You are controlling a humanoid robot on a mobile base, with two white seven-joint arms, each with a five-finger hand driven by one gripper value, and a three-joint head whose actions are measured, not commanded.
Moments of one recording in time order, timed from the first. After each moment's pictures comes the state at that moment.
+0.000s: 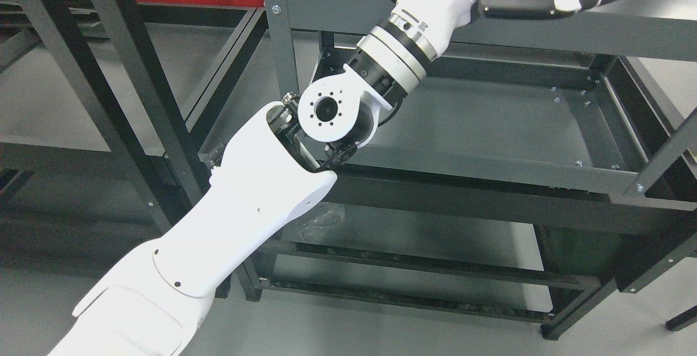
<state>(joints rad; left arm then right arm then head) -1.18 0.00 -0.75 -1.51 0.51 -0.03 0.06 0.00 0.00 0.00 -0.24 0.00 0.09 -0.12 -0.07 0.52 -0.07</state>
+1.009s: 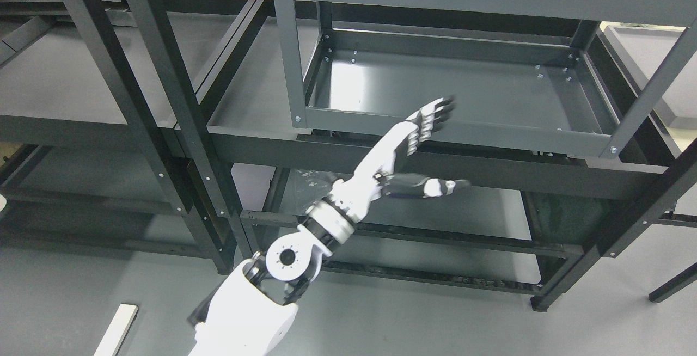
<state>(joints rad) -0.53 0.01 -0.50 -1.52 0.21 -0.04 -0.12 0.00 0.00 0.00 -0.24 0.00 0.09 -0.12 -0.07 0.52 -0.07</state>
